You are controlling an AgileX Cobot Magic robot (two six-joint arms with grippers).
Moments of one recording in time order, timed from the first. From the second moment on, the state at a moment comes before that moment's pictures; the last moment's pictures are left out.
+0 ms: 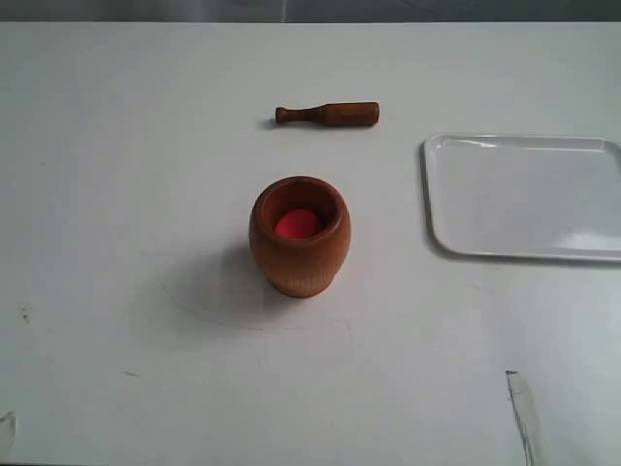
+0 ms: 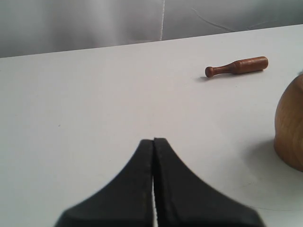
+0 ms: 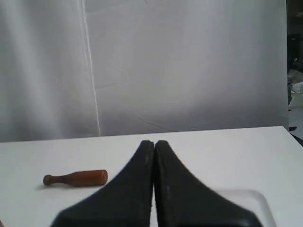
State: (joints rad) left arm 0.02 0.00 0.00 0.07 0.44 0.35; right arm 0.24 0.00 0.00 0.05 0.04 0.08
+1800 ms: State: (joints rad) left arm 0.02 0.00 0.00 0.07 0.44 0.35; right arm 0.46 1.25 -1.32 0.22 0.71 -0.49
